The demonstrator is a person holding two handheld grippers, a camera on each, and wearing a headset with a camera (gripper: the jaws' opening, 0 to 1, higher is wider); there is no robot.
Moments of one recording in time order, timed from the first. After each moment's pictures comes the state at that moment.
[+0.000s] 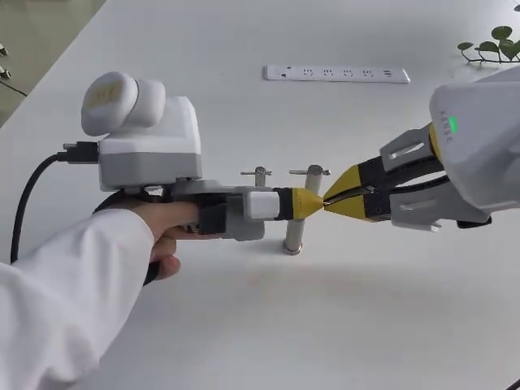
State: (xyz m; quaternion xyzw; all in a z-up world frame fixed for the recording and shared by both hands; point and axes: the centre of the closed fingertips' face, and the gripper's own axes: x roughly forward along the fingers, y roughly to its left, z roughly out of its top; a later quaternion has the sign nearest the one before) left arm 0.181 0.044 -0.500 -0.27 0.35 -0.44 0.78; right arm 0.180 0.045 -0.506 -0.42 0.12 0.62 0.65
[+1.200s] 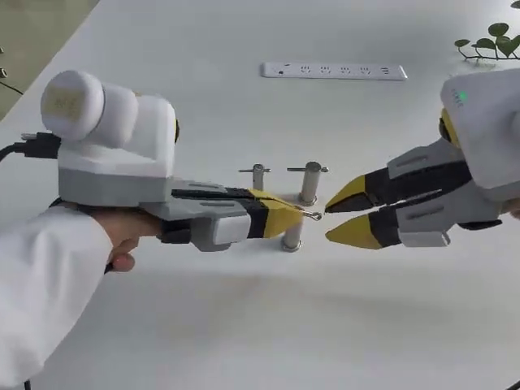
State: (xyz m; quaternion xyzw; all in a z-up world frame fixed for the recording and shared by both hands) left arm 0.160 0.061 -0.493 -0.06 0.25 -0.54 0.80; right arm 0.162 0.042 -0.516 -0.22 0.23 0.65 0.69
